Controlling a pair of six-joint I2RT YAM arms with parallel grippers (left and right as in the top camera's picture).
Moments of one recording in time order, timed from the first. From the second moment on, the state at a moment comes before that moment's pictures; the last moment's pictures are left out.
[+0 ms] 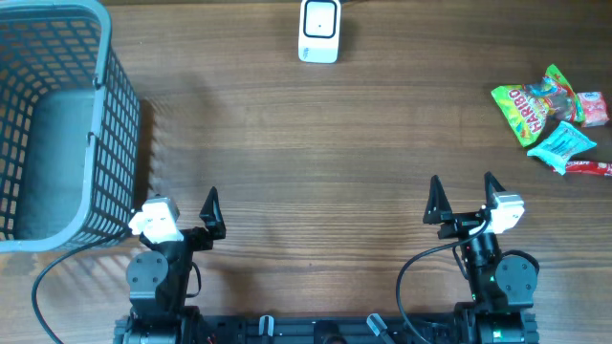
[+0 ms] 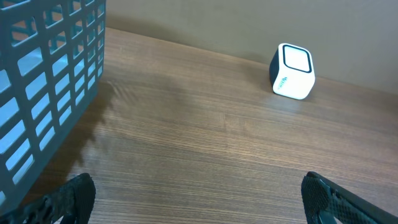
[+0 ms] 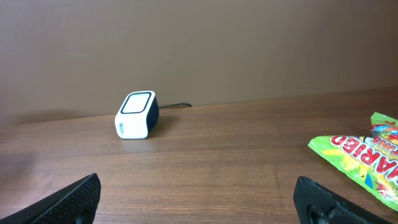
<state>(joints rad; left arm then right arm) -0.01 0.03 0.10 -0.32 0.00 -0.24 0.02 0.01 0.01 0.00 -0.09 0.15</state>
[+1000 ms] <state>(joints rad) -0.01 0.03 0.10 -0.16 0.00 -0.24 0.02 0.01 0.01 0.00 -0.09 0.15</state>
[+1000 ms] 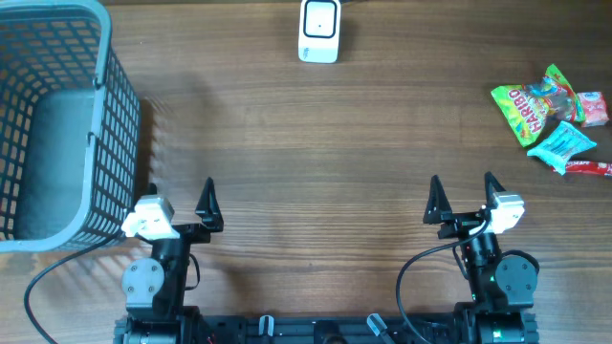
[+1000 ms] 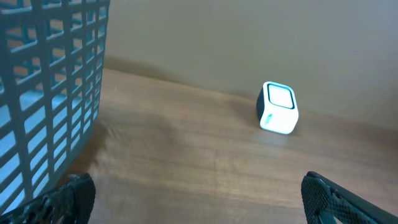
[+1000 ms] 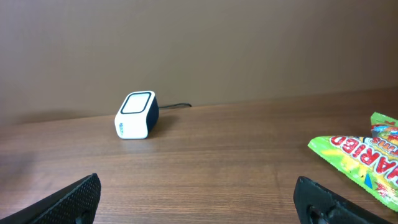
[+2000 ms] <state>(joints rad) -0.01 0.01 0.01 -0.08 0.00 -0.23 0.02 0.01 0.01 0.00 -0.09 0.15</state>
